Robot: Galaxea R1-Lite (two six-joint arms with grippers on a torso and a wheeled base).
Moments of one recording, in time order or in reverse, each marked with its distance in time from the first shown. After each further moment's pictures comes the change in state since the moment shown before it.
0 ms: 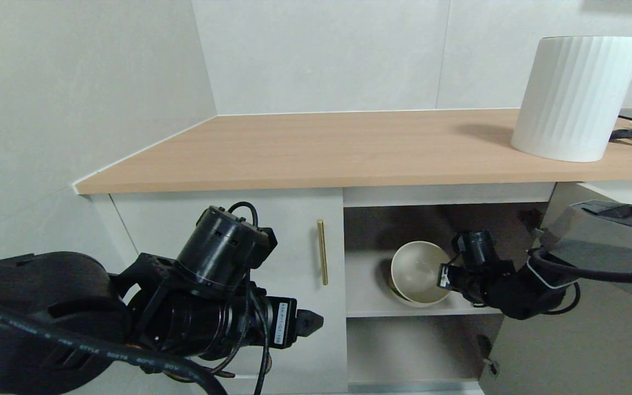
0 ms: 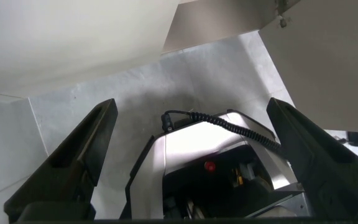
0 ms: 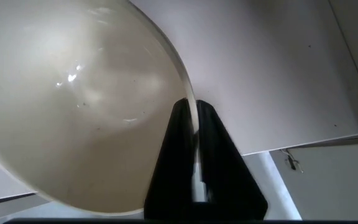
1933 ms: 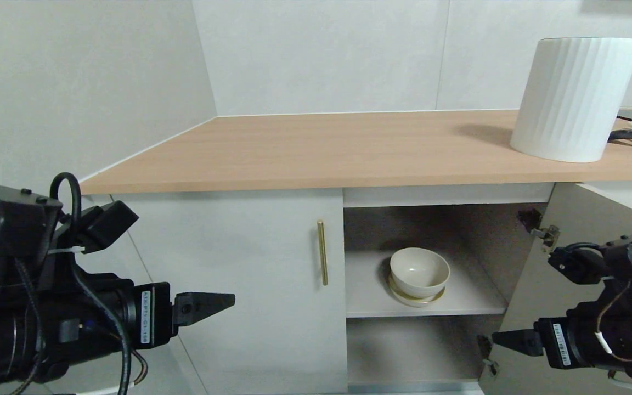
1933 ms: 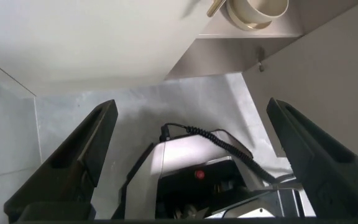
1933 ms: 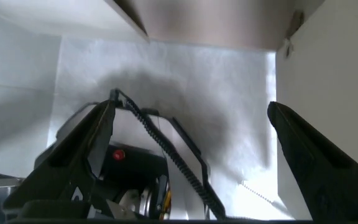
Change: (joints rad) left arm 0.218 -0.411 0.121 0.105 -0.096 -0.004; right arm 0.087 -0.932 0.454 0.636 0.287 -0.143
